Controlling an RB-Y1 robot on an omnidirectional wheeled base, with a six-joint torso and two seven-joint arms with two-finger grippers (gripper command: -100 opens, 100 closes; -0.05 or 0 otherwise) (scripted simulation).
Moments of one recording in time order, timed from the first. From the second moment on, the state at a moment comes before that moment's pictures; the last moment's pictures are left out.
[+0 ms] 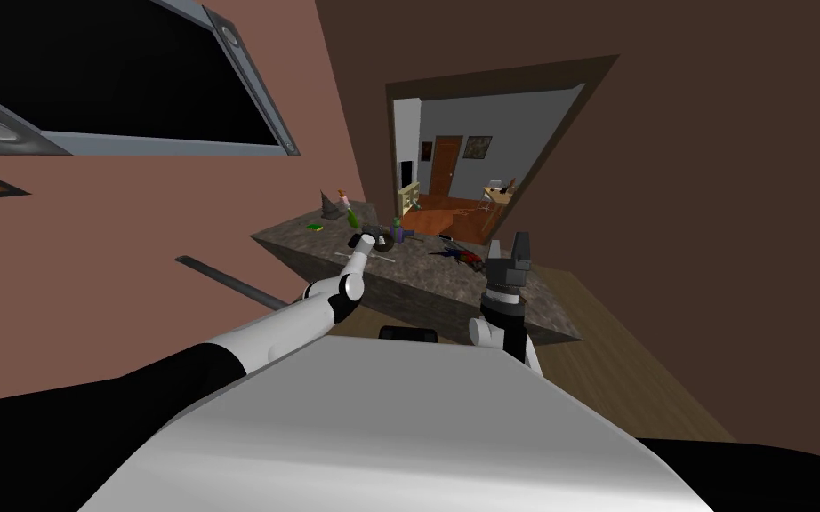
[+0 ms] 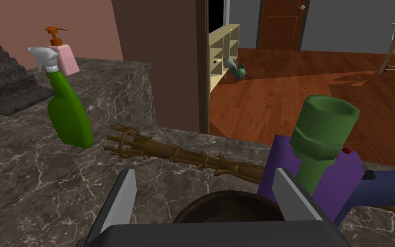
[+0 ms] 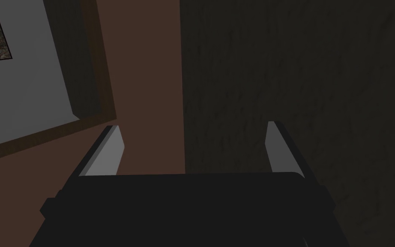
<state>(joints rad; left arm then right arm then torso) -0.89 0.08 0.56 -0.66 0.72 0.01 0.55 0.50 -0.01 0.05 -2.31 0.08 -0.52 0.06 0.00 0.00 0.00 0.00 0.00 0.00</state>
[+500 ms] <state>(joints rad) -0.93 0.12 0.55 -0.63 0.72 0.04 0.56 0.50 -0.01 0.05 -2.31 0.08 -0.52 0.06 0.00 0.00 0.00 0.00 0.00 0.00</state>
